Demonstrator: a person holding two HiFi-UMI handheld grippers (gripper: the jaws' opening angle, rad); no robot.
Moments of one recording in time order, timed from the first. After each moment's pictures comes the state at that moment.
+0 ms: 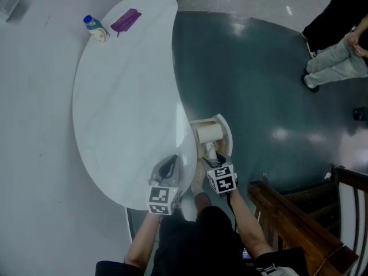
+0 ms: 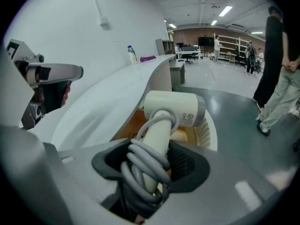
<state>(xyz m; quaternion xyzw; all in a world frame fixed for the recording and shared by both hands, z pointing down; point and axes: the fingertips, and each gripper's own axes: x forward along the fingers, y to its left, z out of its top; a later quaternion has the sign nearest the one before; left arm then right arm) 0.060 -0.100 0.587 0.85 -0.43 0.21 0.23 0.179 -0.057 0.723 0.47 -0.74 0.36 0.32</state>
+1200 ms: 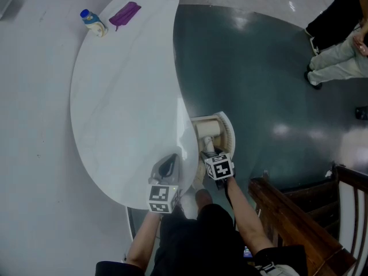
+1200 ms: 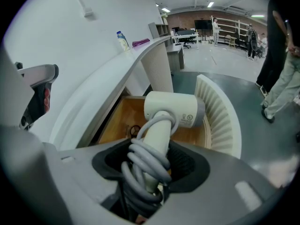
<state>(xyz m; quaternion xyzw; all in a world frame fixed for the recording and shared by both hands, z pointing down) 0.050 -0.103 0.614 0.83 -0.44 0.22 0.25 0.170 -0.071 0.778 0.44 -0.71 0.44 0.35</state>
